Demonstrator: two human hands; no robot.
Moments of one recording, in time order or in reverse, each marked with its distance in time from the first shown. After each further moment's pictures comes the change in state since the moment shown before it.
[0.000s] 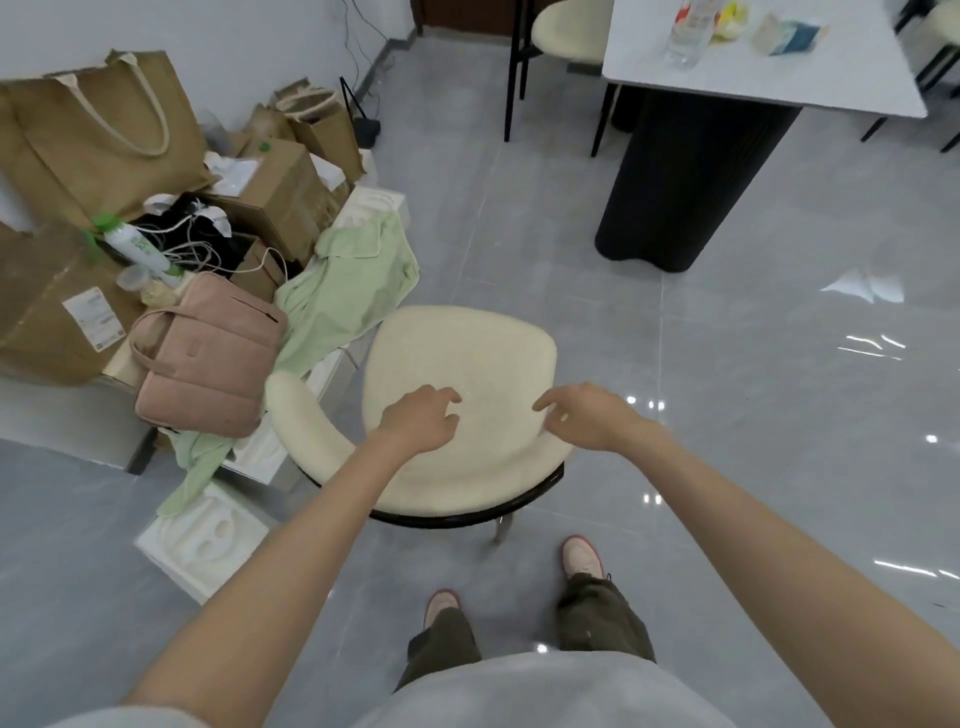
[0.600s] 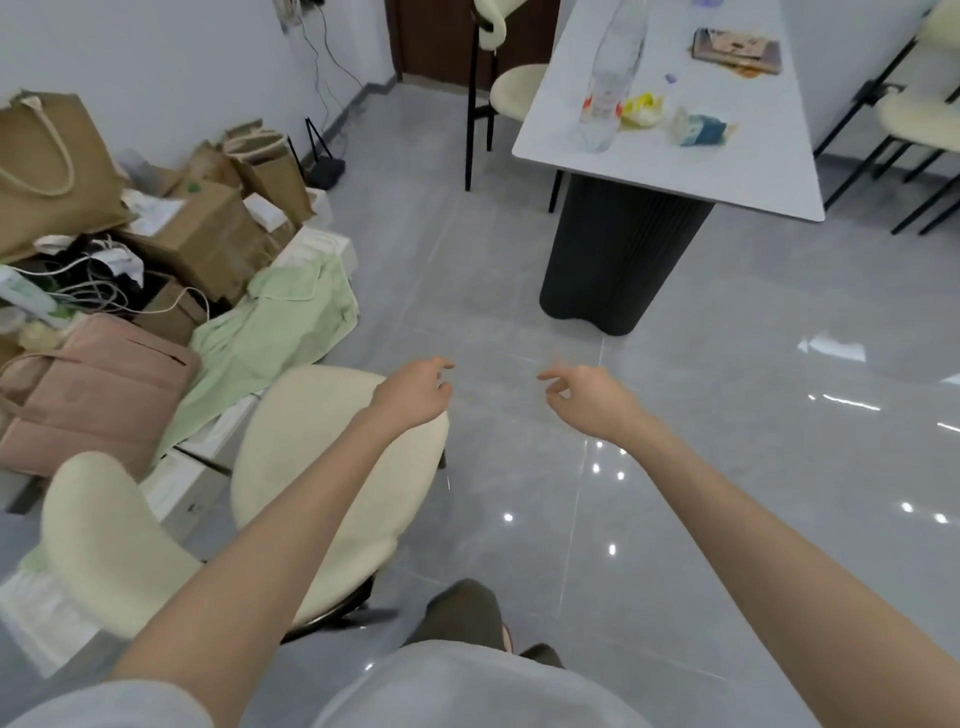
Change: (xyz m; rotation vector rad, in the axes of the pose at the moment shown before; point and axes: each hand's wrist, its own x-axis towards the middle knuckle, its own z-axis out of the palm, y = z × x) left_hand 0.133 0.264 -0.070 -0.213 0.236 -0.004; right_hand 0.034 0.230 -0.191 0.042 0.247 -0.011
